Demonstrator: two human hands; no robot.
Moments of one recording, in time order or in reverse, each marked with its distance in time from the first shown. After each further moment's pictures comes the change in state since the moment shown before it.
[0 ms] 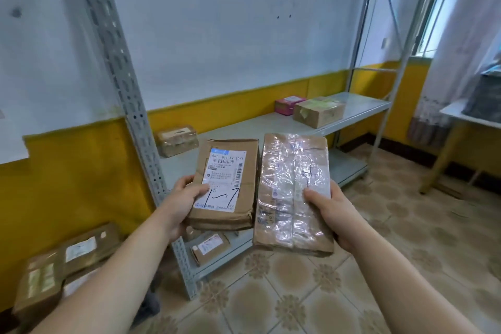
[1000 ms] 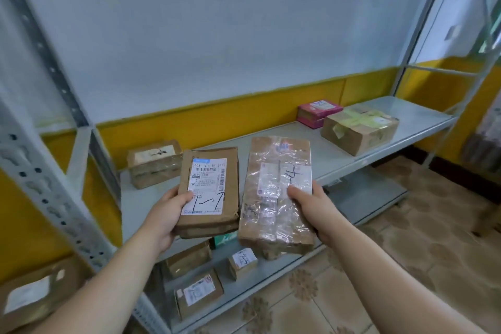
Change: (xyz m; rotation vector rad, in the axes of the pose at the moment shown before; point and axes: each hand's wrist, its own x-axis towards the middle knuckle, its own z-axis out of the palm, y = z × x) left_hand 0.342 0.023 0.015 -0.064 0.234 -0.064; right_hand 0.389 -0.029 0.059 -0.138 -0.115 0.112
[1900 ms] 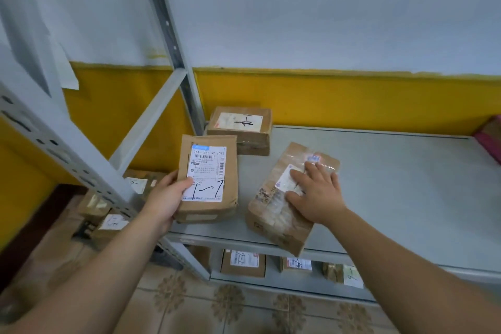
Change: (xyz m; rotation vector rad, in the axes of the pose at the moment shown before) left_hand 0.094 -0.018 -0.085 -0.031 0.671 -0.138; right_hand 0.247 -0.003 0.166 -1.330 -0.560 -0.579
